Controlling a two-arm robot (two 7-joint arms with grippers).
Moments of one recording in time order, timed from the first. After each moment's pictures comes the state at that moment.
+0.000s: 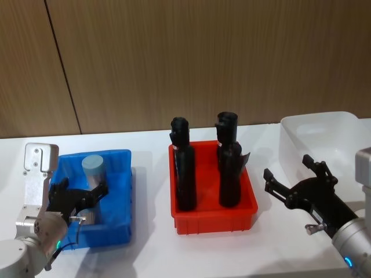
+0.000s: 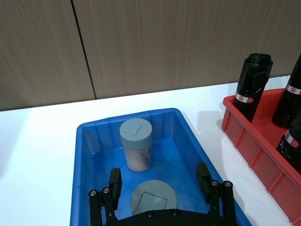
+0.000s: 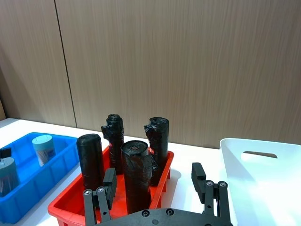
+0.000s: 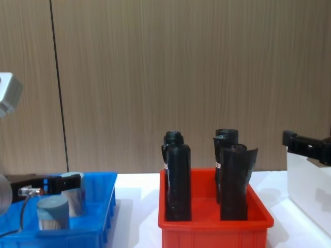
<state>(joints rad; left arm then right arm) -0.30 0.37 0.29 -1.38 -0.47 0.23 0.06 -0.01 0.34 -0.23 -1.77 0.29 0.03 0.07</state>
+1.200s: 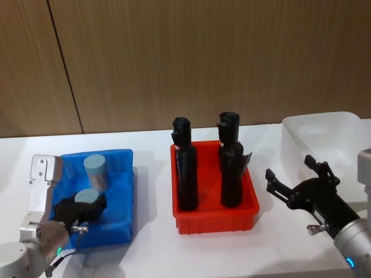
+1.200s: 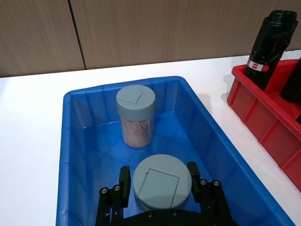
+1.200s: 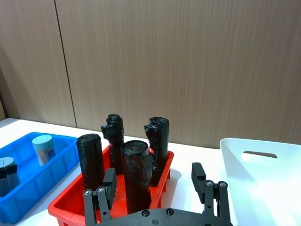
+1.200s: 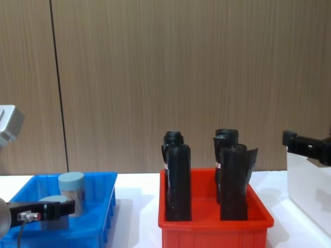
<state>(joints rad) -0.36 0.34 0.28 -1.20 -0.47 0.23 -0.05 -0.01 0.34 -0.23 -1.77 0.29 0.03 0.07</state>
